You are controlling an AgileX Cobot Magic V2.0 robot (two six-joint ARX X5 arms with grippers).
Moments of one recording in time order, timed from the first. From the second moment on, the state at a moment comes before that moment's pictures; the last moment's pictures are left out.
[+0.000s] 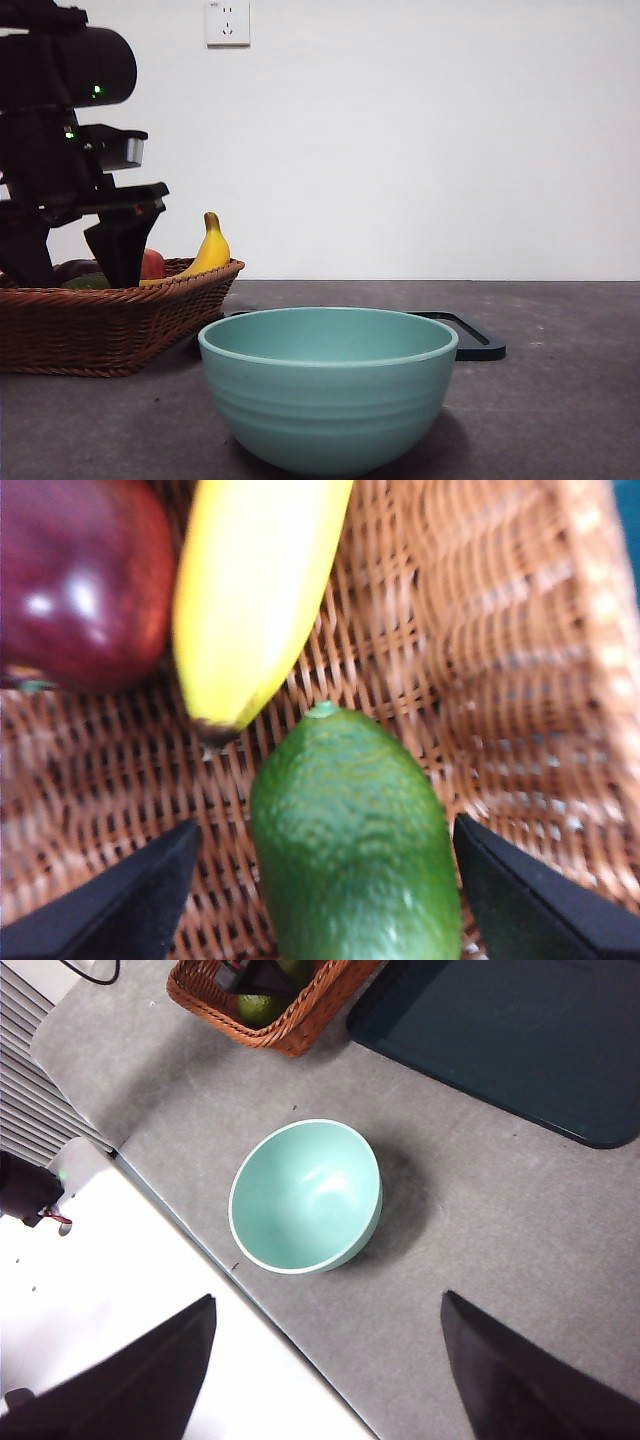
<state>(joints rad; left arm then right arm) -0.33 1.62 1.08 -0.64 0.02 -0.07 0.37 0.69 0.91 -1.04 -0.55 0.03</state>
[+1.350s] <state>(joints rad) -0.89 1.53 1.11 -0.65 0.18 -0.09 0.37 0.69 0.91 -1.04 -0.55 0.03</state>
